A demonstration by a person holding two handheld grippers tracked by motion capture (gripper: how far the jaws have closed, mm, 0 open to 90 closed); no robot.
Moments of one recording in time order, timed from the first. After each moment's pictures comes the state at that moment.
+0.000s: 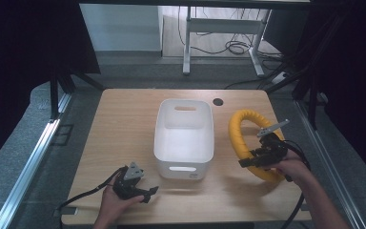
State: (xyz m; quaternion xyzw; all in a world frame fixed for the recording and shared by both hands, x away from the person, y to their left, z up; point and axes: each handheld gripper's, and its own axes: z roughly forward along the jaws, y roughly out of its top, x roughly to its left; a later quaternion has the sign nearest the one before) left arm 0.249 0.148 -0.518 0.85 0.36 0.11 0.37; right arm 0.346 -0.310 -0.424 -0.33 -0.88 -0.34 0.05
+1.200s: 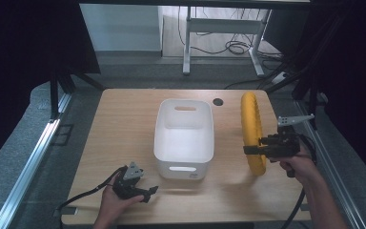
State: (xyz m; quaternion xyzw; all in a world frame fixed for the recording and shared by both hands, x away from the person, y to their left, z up) left arm 0.249 0.148 -0.518 0.85 0.36 0.11 0.37; right arm 0.337 -0.327 -0.384 -0.31 -0.80 -0.50 0.06
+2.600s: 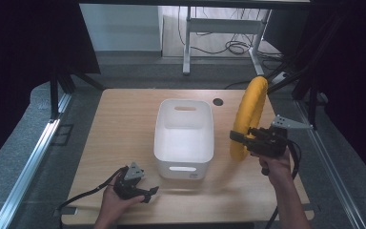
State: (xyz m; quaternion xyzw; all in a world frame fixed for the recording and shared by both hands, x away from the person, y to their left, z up) left arm 0.250 0.146 -0.520 0.85 0.36 0.11 0.37; right arm 0.316 -0.278 -0.374 -0.35 -0.71 -0.61 -0.09
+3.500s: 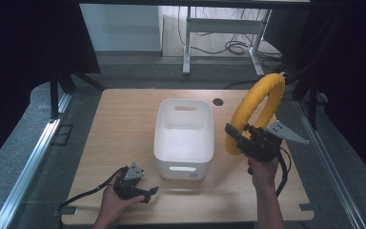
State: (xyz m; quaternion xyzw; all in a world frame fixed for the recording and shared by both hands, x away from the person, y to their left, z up) left arm 0.250 0.147 -0.520 0.85 0.36 0.11 0.37; right arm 0.295 -0.247 -0.373 -0.38 -0.63 -0.64 -0.21
